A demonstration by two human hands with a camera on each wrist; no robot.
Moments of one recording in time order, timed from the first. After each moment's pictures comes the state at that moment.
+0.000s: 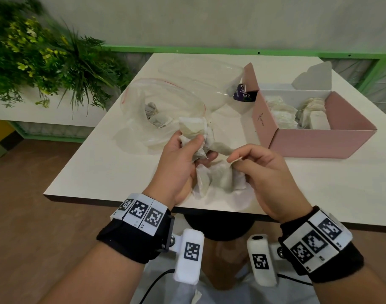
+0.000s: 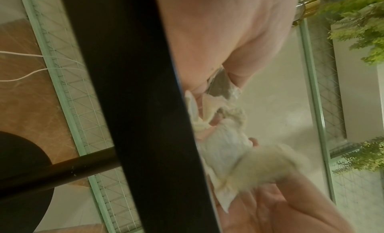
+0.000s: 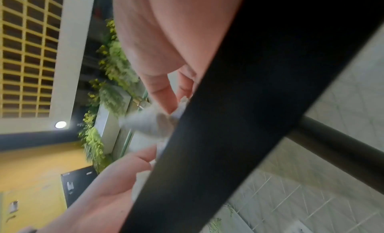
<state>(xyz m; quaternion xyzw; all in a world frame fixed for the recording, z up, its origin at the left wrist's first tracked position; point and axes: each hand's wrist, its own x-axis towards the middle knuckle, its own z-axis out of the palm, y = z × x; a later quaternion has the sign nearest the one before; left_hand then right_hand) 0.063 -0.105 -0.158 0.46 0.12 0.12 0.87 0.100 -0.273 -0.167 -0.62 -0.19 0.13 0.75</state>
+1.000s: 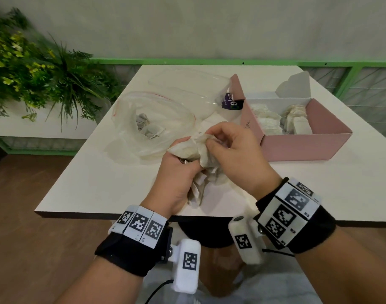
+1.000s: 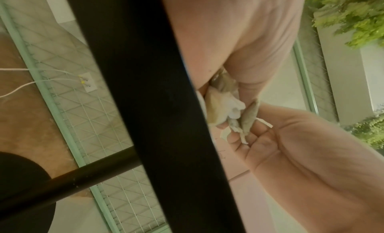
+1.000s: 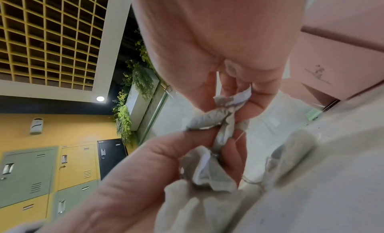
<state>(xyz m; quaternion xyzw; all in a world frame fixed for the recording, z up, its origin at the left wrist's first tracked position) 0.061 -0.109 -0.161 0.58 0.06 0.10 0.81 0.119 -0.234 -0.132 -0.78 -0.24 -0.02 0.57</state>
